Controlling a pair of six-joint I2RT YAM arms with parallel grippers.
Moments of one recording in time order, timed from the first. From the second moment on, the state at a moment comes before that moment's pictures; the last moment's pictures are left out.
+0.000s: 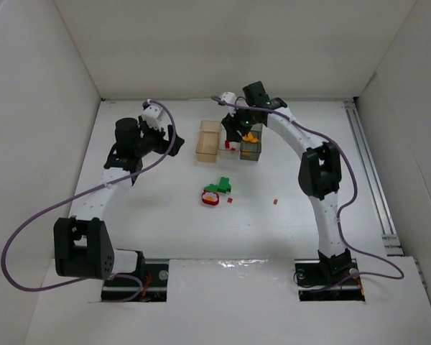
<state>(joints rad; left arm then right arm) -0.11 1.30 0.91 0.06 0.45 -0.01 0.43 2.31 2.14 -0.74 -0.45 -0.50</state>
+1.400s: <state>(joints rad) -1.20 2.10 1.67 -0.39 -0.13 -0.29 -0.24 1.26 1.14 -0.53 -0.39 -0.36</state>
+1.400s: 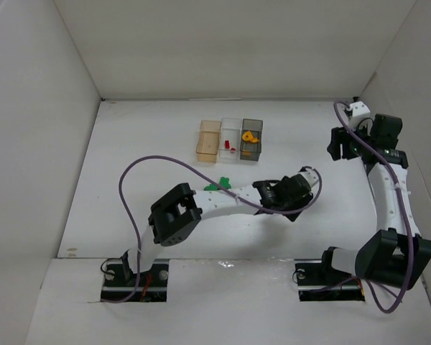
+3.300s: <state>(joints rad) -1.06 2.16 1.75 -0.50 -0.26 -0.41 -0.20 1.22 1.10 -0.56 -0.53 -0.40</state>
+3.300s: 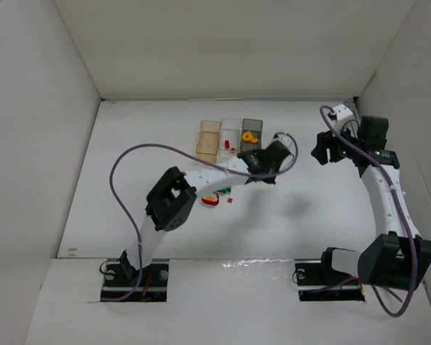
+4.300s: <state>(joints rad) -0.51 2.21 1.98 -0.45 0.16 -0.10 -0.07 1.57 1.37 -0.34 -0.44 -0.20</state>
